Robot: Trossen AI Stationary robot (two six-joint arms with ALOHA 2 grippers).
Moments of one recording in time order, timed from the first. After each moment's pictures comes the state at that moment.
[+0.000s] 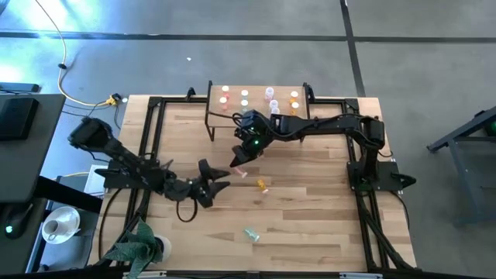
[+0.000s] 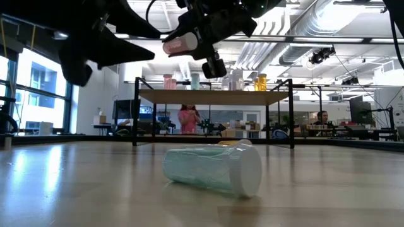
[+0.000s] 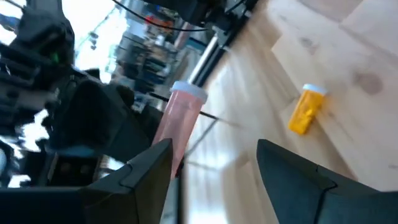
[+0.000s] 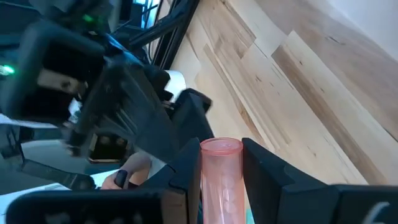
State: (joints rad) left arm -0.39 1.39 0.47 0.64 -0.82 0.92; right arm -0.16 1.90 1.51 -0.29 -0.62 0.94
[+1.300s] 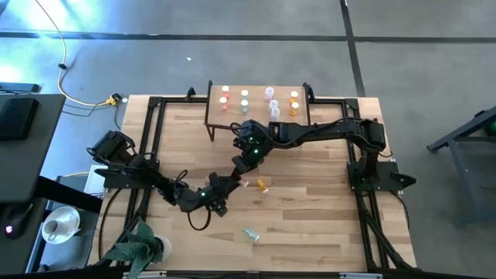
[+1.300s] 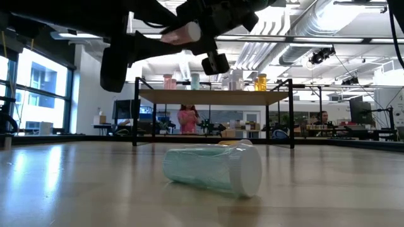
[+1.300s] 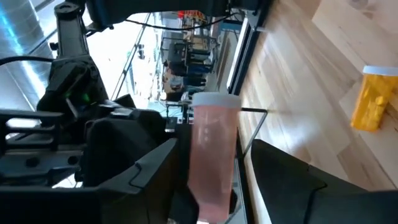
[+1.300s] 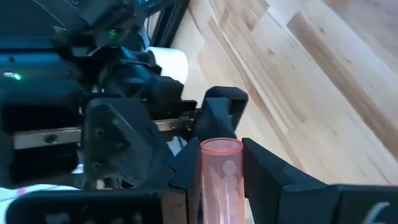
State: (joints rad) left arm -0.41 1.71 0.61 1.03 -0.99 1.41; right arm -0.08 1.90 1.51 -0.30 -0.61 0.97
